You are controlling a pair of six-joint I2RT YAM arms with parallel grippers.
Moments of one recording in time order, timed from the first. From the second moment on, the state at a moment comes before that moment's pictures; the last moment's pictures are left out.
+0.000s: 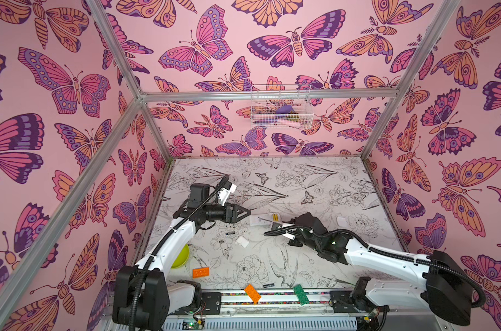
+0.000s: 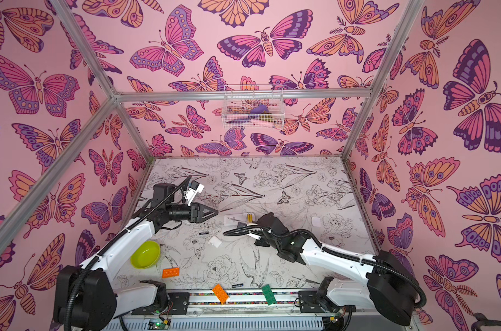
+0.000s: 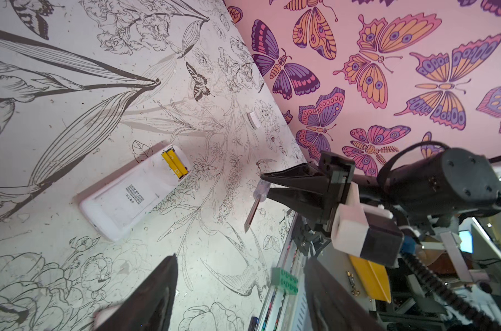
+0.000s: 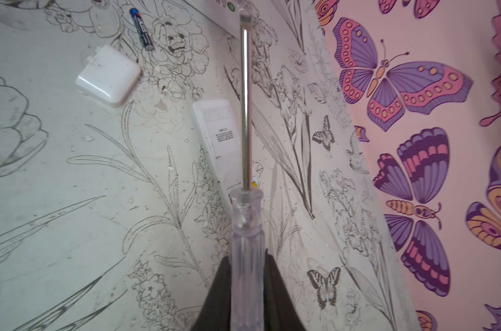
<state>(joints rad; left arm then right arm) -0.17 1.26 0.83 -0.34 1.00 -0.20 0.94 1.21 0.64 -0.02 0.25 -0.69</state>
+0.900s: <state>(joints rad) -0.32 1.36 0.79 -0.19 0.98 -0.39 1.01 1.33 0.63 0.18 0.38 -0.84</state>
